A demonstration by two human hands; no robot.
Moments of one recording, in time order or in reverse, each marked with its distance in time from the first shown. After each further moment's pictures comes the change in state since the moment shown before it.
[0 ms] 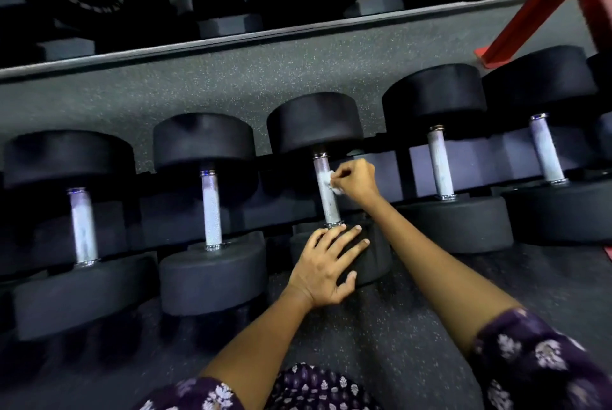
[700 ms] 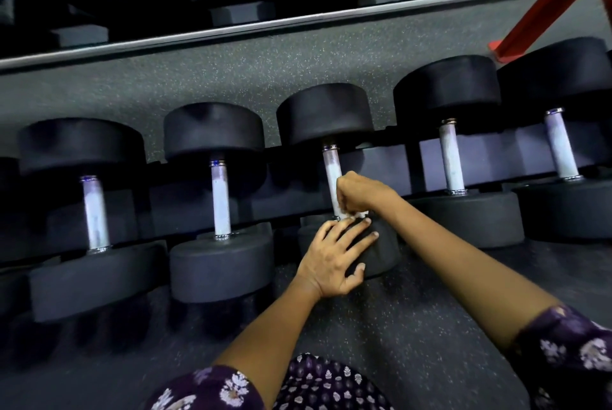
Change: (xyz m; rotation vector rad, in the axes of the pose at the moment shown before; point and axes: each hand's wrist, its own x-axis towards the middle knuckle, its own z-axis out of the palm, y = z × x) left_hand 0.001 0.000 0.000 -0.006 -0.011 0.007; right_hand -0.016 -0.012 -0.002 -0.670 -0.588 -0.237
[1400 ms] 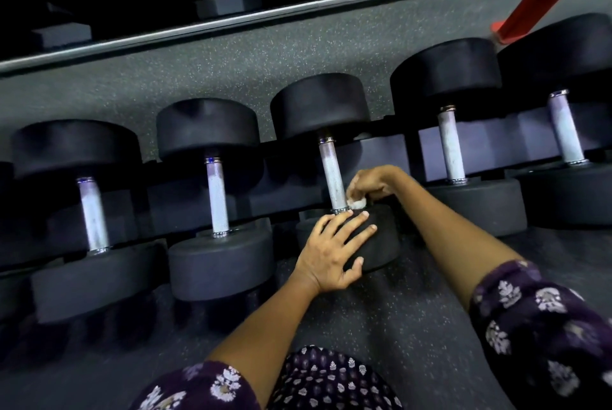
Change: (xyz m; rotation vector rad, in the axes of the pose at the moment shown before) left_hand 0.000 0.000 0.001 0.022 0.025 0.008; right_hand 0.021 0.047 0.006 0.662 -0.352 0.314
